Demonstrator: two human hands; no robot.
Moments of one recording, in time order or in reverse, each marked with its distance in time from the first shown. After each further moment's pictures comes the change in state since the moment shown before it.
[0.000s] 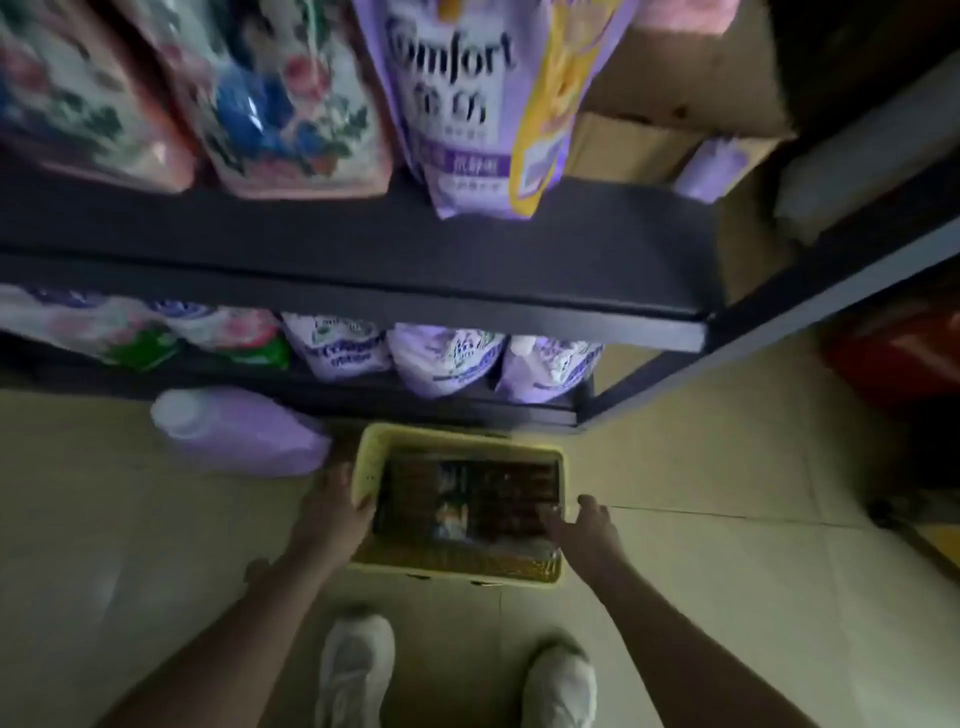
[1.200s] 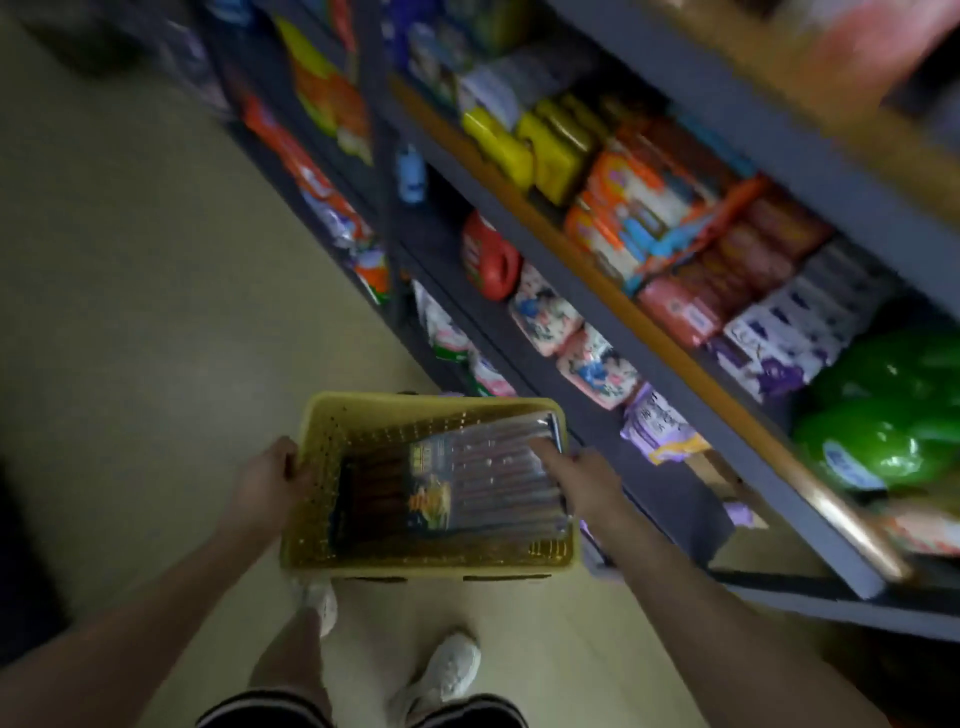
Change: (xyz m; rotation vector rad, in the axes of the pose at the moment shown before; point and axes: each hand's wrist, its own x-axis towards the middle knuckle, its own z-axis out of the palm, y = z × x) left_hand -0.427 -0.021 -0.297 -0.600 0.608 -0.594; right_hand -0.394 -0.264 -0.162 -0.156 -0.302 -0.562
